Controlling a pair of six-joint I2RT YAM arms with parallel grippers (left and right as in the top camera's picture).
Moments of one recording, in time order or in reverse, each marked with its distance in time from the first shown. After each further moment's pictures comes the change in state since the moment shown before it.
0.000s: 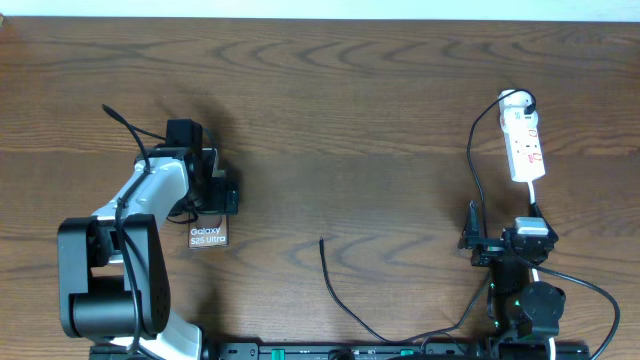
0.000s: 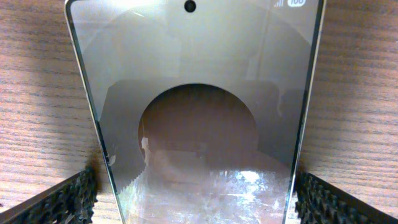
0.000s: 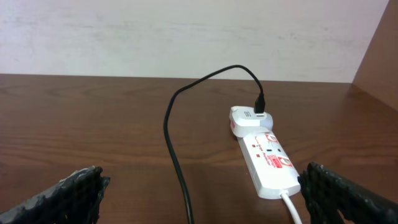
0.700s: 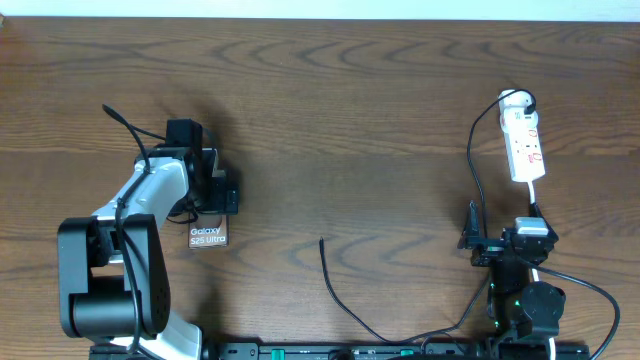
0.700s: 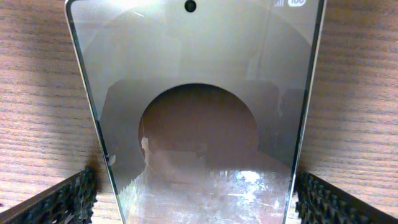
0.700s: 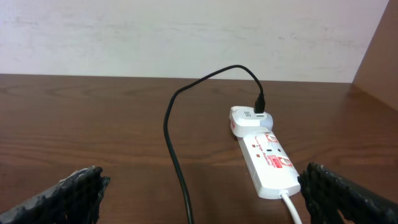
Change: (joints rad) left arm 0.000 0.000 0.000 0.000 0.000 0.001; right arm 0.000 0.000 0.000 0.000 0.000 0.000
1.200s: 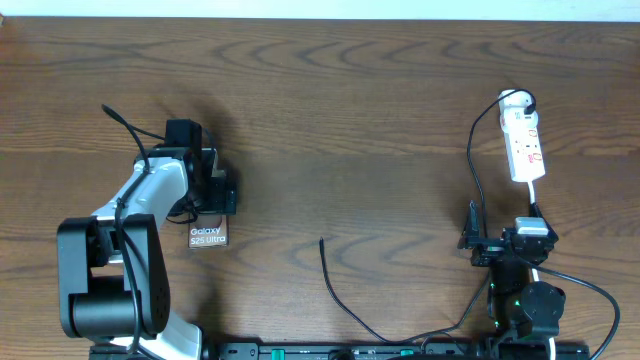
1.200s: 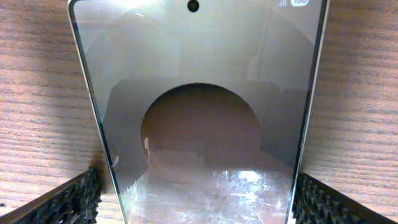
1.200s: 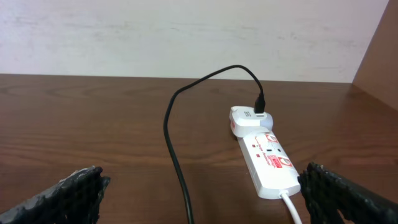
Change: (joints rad) left arm 0.000 0.000 0.000 0.000 0.001 0.002; right arm 0.000 0.000 0.000 0.000 0.000 0.000
